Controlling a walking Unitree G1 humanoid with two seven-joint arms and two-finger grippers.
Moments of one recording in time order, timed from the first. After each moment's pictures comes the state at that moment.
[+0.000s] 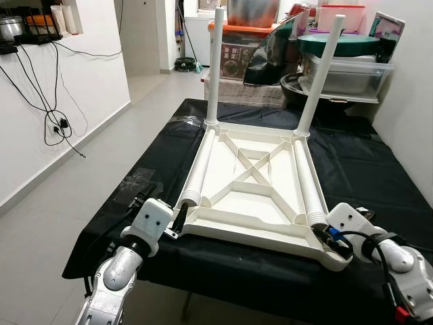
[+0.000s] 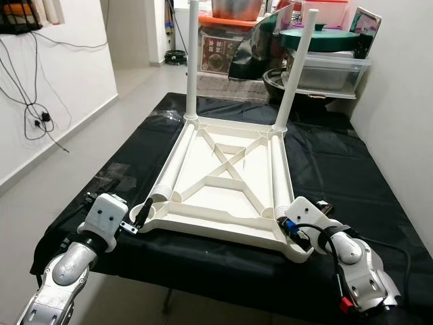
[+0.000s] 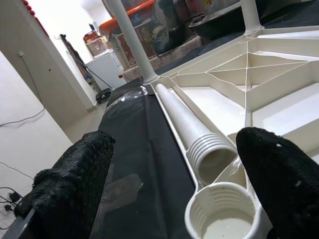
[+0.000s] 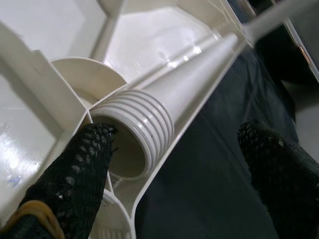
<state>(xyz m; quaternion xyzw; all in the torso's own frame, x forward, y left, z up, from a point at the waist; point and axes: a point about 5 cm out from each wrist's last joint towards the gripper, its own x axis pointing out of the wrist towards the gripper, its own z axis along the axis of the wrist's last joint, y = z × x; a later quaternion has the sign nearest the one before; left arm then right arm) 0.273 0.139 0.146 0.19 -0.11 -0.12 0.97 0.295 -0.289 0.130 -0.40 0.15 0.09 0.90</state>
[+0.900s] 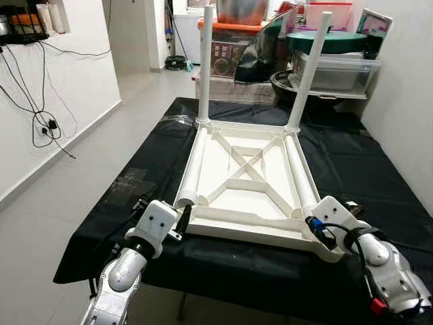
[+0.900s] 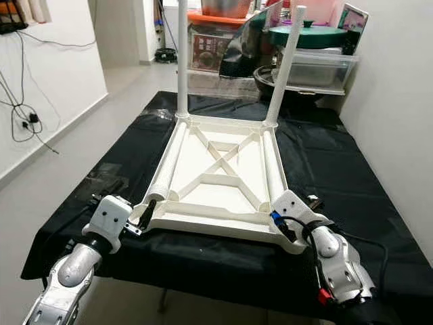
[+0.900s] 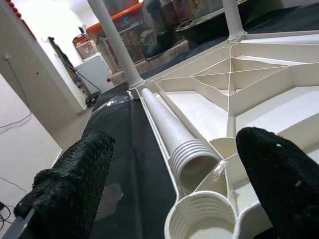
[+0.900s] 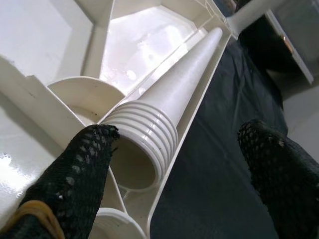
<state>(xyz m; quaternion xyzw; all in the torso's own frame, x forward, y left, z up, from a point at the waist) 0.272 0.132 0.144 0.19 -0.12 -0.13 0.97 0.307 -0.269 0.128 -0.38 0.13 0.06 0.91</state>
